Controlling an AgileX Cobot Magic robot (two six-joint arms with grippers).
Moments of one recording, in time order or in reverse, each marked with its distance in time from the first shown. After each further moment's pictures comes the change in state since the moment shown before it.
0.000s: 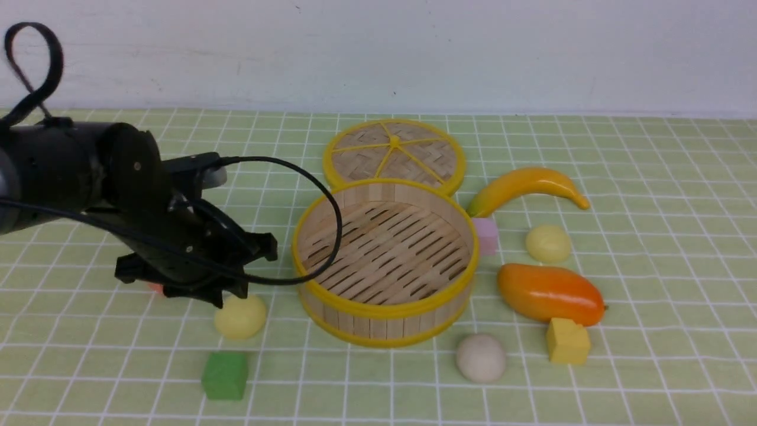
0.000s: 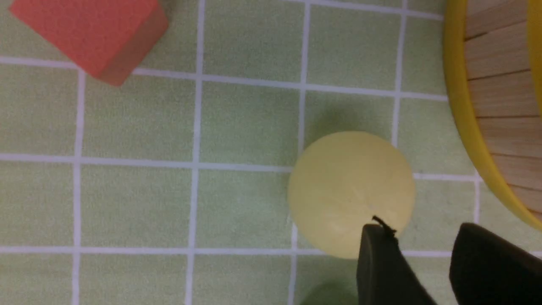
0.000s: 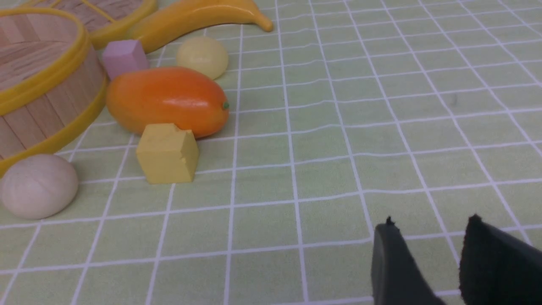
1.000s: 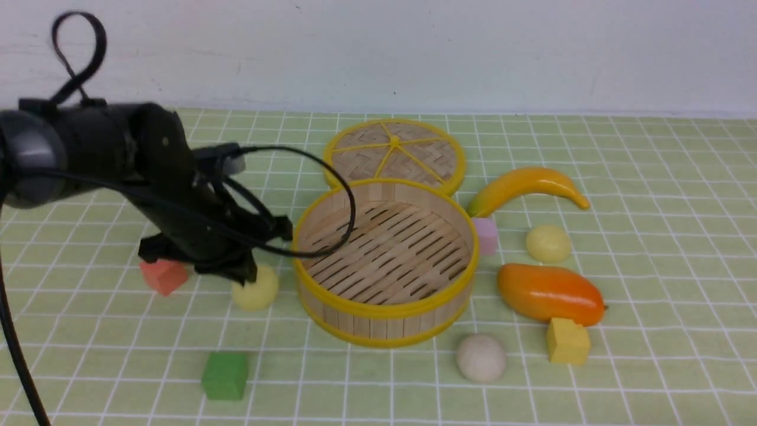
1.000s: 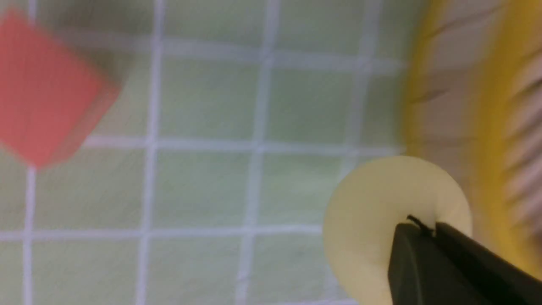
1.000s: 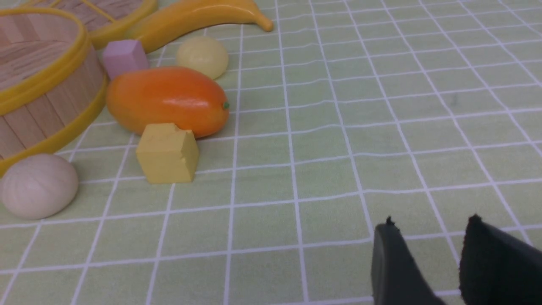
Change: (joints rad) right arm 0.000 0.000 0.000 0.000 -0.001 0.000; left arm 0.000 0.058 -0.177 -0.079 0.068 0.055
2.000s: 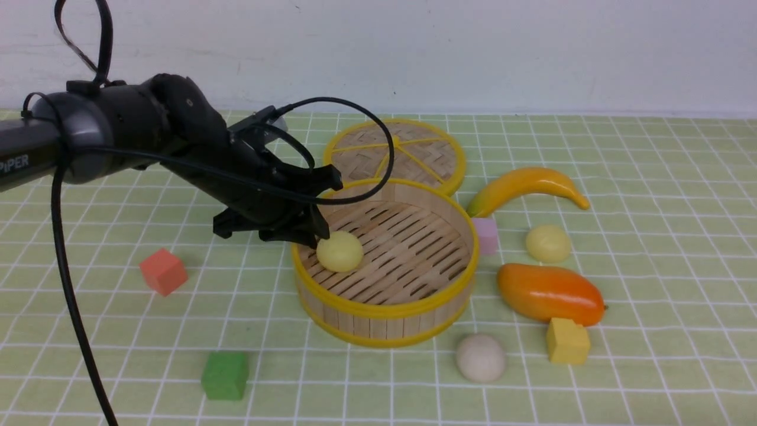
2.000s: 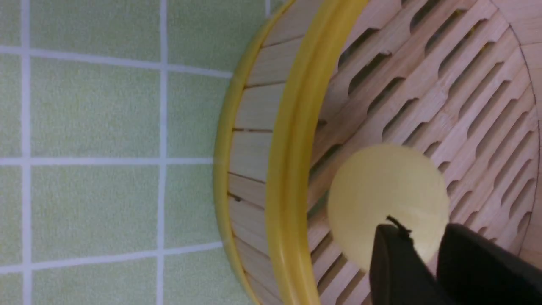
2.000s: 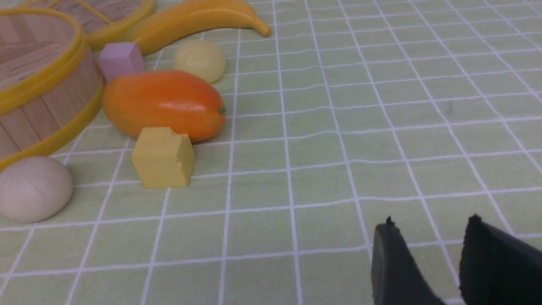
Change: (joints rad) right arm 0.000 0.000 0.006 -0.017 -0.039 0.000; left arm 0.000 0.161 -0.137 -0.369 -0.032 0.192
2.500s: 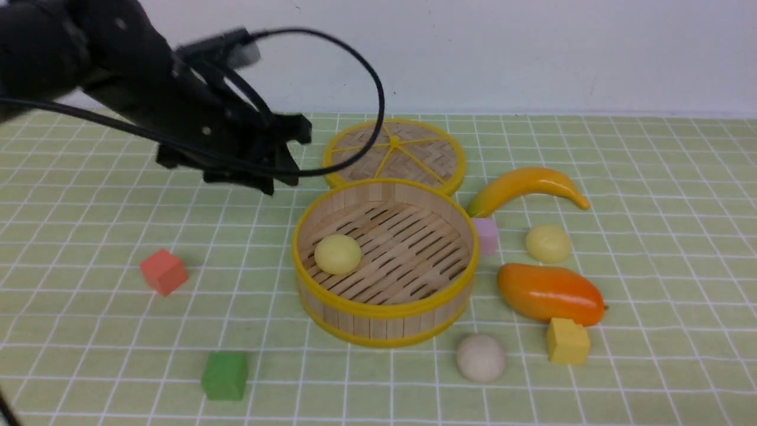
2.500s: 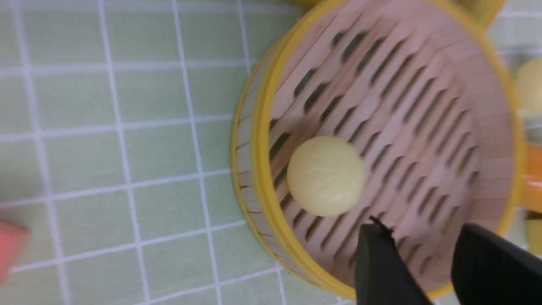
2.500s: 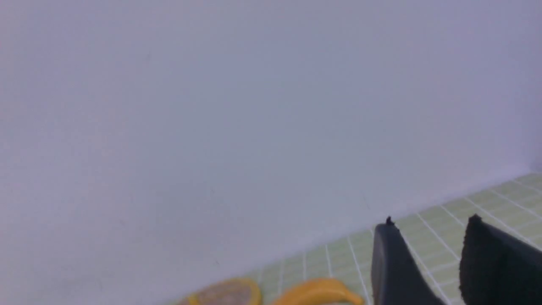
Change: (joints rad) right arm 0.000 0.000 -0.007 0.140 -0.577 0.195; left arm 0.000 -0.321 -0.021 0.221 0.121 0.027
